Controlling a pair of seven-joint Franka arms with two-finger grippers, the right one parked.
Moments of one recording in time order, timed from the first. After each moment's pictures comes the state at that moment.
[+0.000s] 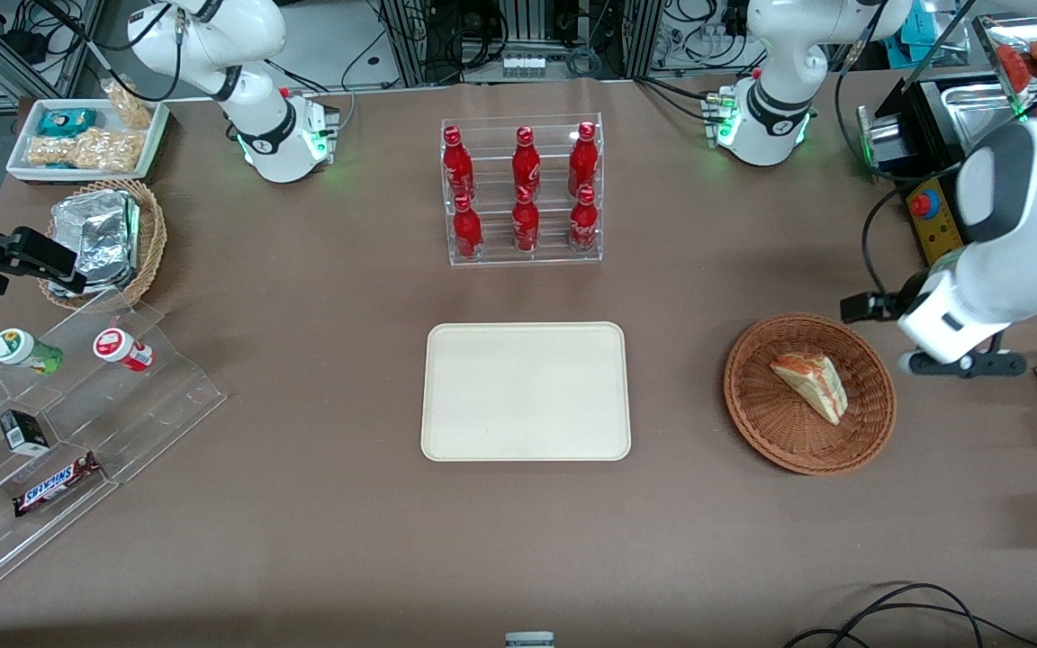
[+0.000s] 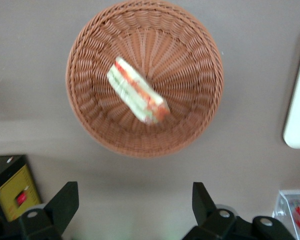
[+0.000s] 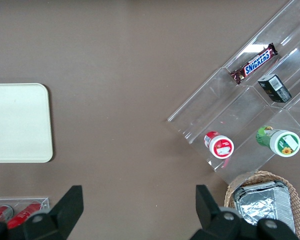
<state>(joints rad) -0.03 0.17 -0.02 -1.78 0.02 1.76 -0.05</state>
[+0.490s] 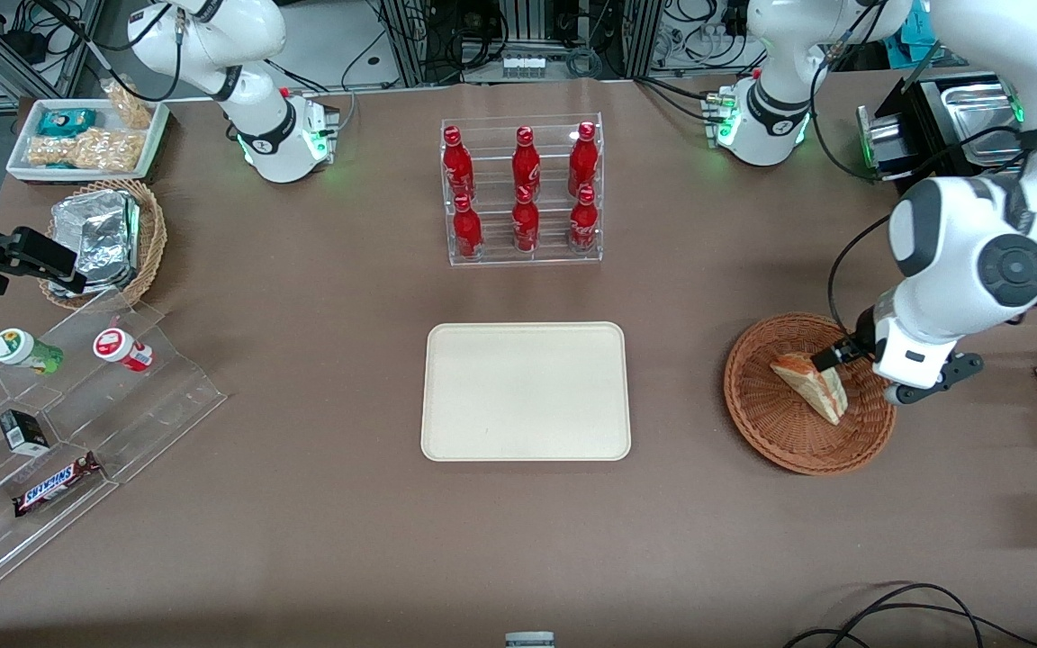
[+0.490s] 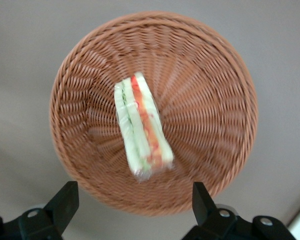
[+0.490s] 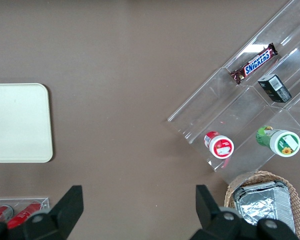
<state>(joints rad) -0.03 0.20 -0.02 -2.05 0.02 2.19 -0.66</state>
